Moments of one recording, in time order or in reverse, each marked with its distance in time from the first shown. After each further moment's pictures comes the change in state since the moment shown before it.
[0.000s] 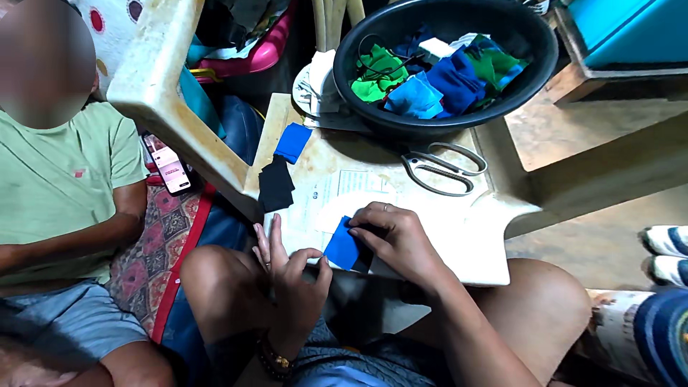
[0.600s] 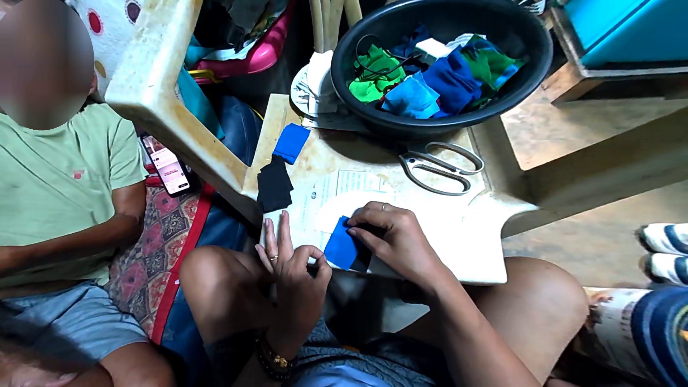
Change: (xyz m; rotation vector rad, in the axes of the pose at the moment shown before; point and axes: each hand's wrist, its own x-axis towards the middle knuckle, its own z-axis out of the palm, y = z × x) left_hand 0.006 0.009 -0.002 0.066 -0.120 -0.054; right_hand 0.000 -0.001 -0.001 0.004 0.000 0.004
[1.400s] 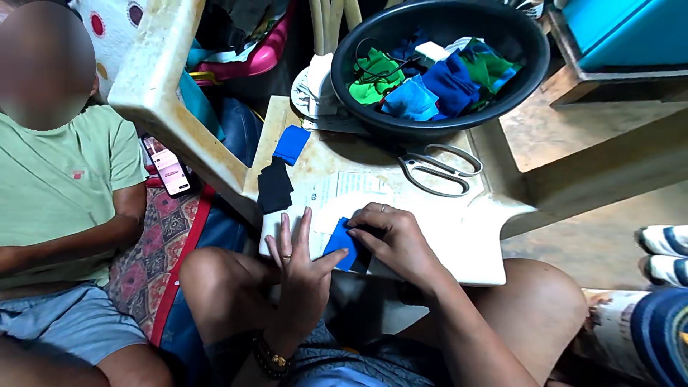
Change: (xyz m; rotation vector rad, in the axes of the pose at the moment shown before) left_hand 0.003 -0.007 0.001 -0.060 -0.060 0.275; right_hand 0.000 0.001 0.000 -0.005 -0.002 0.000
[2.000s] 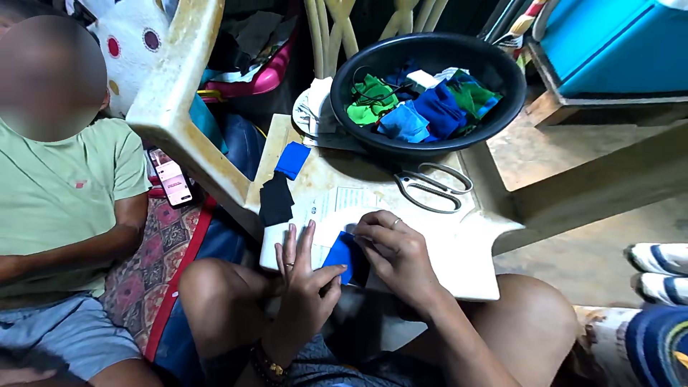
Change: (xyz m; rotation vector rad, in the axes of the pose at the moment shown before) left_hand 0.001 -0.009 0.003 -0.136 -0.035 0.031; right_hand 0.000 -0.012 0.000 -0.066 0.184 -0.180
